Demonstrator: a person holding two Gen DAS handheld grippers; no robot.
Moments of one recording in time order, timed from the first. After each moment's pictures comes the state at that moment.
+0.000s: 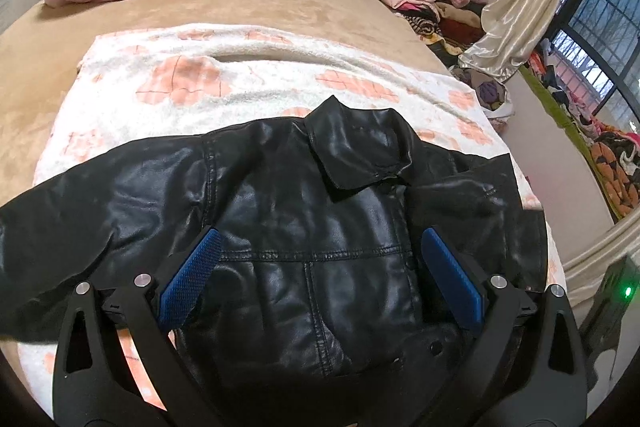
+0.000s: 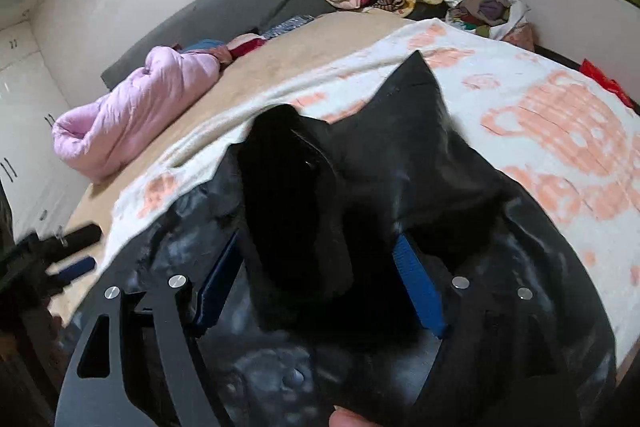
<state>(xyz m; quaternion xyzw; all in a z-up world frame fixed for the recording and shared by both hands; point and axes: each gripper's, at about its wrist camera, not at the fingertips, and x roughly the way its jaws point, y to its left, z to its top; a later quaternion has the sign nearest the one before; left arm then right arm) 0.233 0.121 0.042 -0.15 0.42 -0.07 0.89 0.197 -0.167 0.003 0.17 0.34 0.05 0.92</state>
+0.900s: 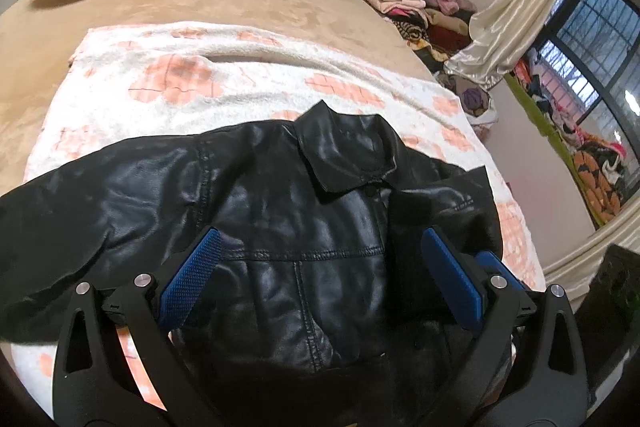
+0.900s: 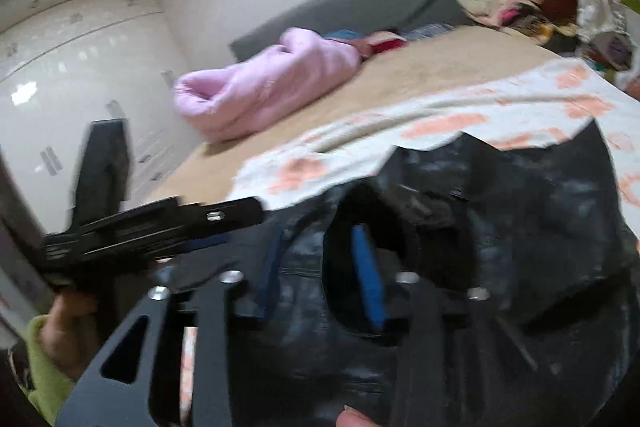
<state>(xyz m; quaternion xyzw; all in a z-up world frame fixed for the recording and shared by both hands) 0.228 0.137 0.050 -0.19 0.41 -0.10 0.89 0.191 -0.081 0.048 0.13 0.28 0.30 0.90</state>
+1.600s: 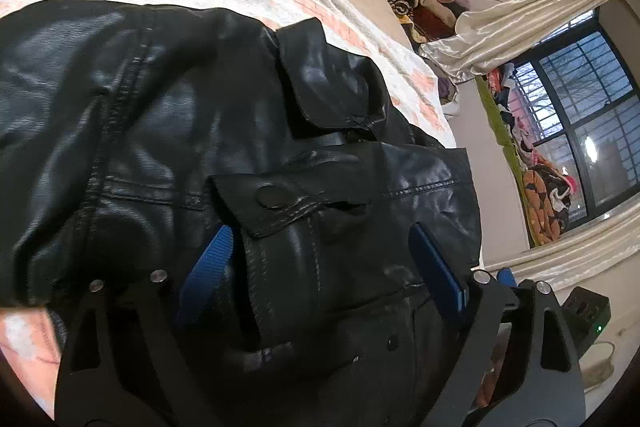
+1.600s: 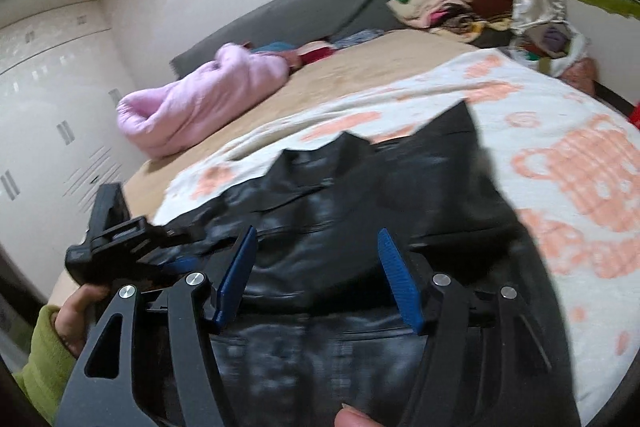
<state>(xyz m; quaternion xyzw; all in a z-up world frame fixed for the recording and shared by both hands) 0.256 0.120 -0.040 -0.31 0.47 -0.18 0.81 0.172 -0.205 0.023 0.14 0.30 0.18 0.93</state>
